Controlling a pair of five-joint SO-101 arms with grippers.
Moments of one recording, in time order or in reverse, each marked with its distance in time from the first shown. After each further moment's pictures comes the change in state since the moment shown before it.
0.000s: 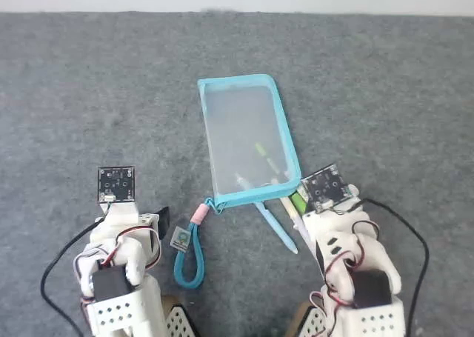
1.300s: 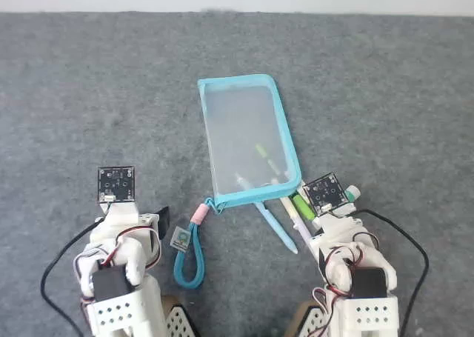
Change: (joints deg) left arm 0.0 0.0 0.0 0.0 0.0; right arm 6.6 -0.1 12.2 12.0 3.5
